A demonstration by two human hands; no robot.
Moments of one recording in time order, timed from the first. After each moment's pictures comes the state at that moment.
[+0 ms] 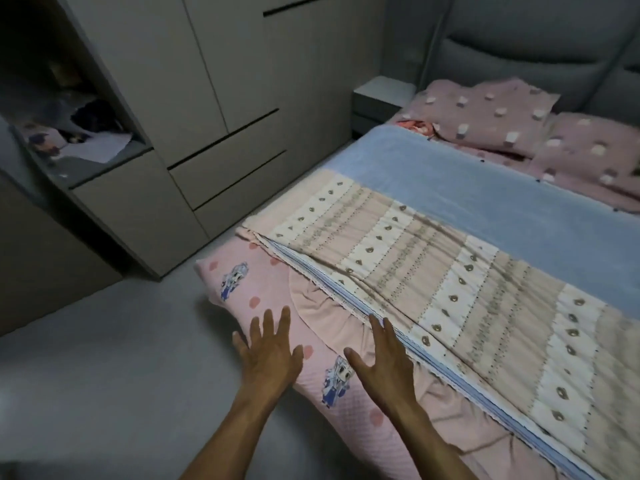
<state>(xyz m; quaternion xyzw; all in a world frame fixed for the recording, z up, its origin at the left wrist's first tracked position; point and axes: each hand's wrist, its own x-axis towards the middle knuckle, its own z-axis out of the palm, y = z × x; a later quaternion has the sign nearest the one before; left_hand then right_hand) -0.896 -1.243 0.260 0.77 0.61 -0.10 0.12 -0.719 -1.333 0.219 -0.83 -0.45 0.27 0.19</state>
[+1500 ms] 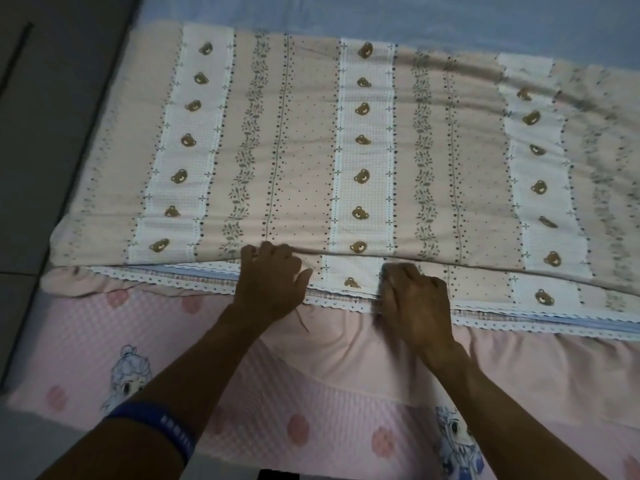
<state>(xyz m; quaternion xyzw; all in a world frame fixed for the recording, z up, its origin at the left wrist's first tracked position) -0.764 -0.815 -0.109 0.99 0.14 -0.05 0.00 -0.658 -1.045 -0.113 -0.94 -0.32 0.09 0.08</state>
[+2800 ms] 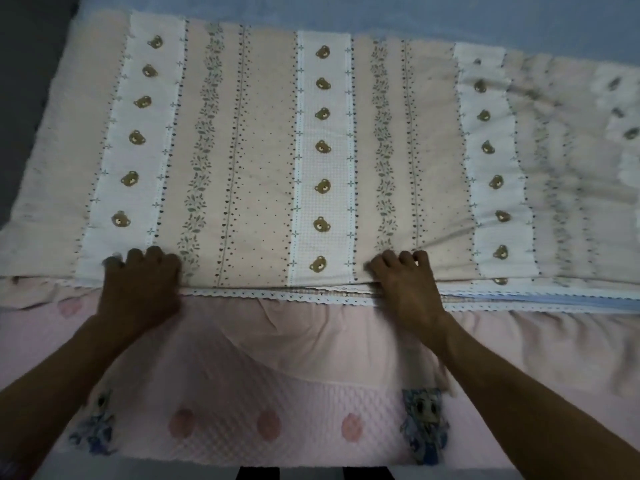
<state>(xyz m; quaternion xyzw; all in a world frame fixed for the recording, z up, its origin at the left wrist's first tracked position) -0.826 -0.731 -0.094 0.95 0.23 -0.20 -0.11 -0.621 -1.087 -0.118 -0.90 -0.43 0.04 -0.06</state>
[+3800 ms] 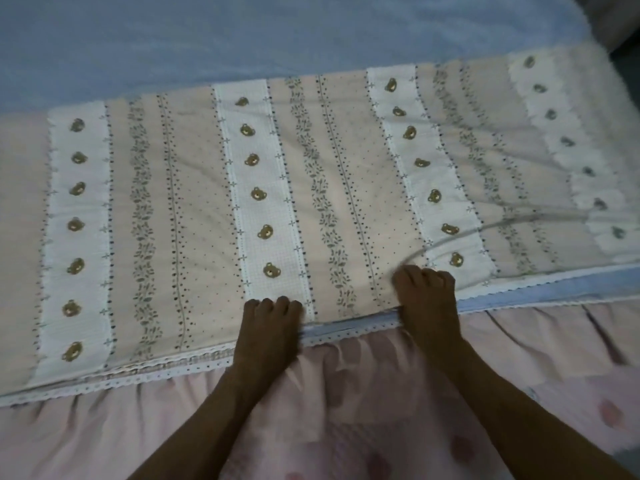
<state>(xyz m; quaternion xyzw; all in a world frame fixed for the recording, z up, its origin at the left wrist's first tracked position) -0.542 -1.208 -0.099 1.00 -0.01 -0.08 0.04 -0.426 -1.466 -0.123 -0.97 -0.26 0.00 -0.03</state>
